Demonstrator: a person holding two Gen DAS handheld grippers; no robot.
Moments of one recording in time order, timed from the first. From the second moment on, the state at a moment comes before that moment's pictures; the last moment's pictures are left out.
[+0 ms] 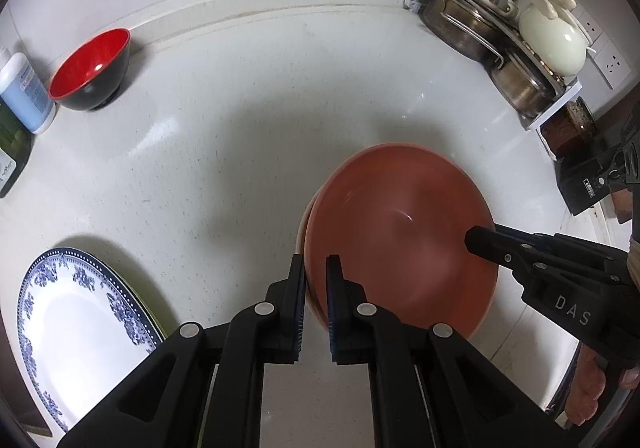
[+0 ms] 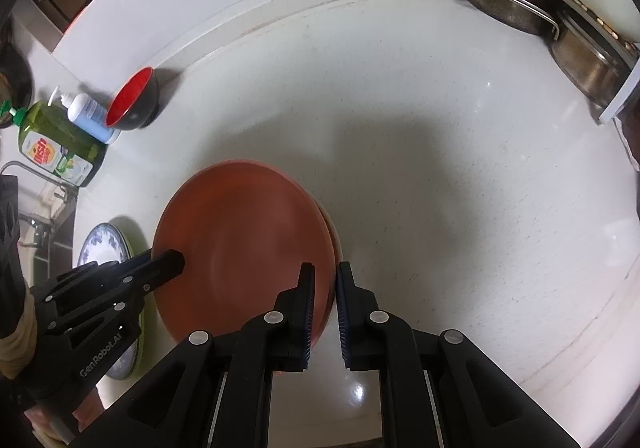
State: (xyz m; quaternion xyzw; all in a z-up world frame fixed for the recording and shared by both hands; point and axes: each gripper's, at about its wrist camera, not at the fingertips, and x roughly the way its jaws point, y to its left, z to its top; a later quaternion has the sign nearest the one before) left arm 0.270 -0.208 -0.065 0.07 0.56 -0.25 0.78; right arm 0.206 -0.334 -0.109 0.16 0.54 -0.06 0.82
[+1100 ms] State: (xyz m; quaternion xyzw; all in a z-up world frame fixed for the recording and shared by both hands) left arm 0.295 -0.143 -0.020 0.07 0.48 -0.20 0.85; right arm 0.232 -0.285 -0.058 0.10 0.48 -0.05 0.87
